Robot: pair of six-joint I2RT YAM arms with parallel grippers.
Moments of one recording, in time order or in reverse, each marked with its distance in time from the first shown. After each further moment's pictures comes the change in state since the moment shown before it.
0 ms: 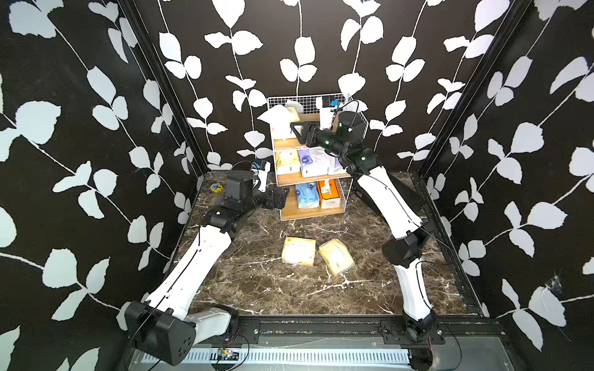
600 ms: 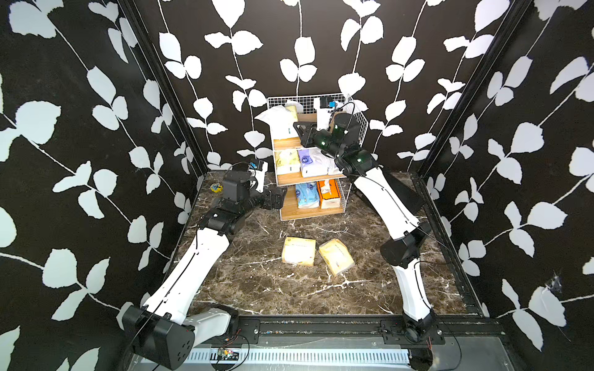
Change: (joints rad) left arm 0.014 -0.021 -0.015 0.014 -0.002 0.008; right arm 0.023 0.008 0.000 0.016 0.068 0.004
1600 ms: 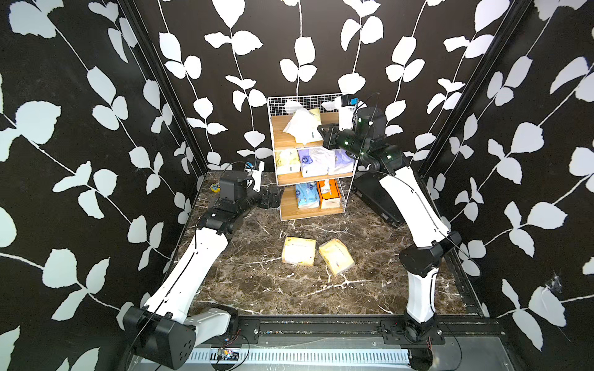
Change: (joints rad) left arm 0.037 0.000 -0.005 0.010 0.018 0.000; right arm -0.072 -0.216 -0.127 -0.270 0.052 -0.101
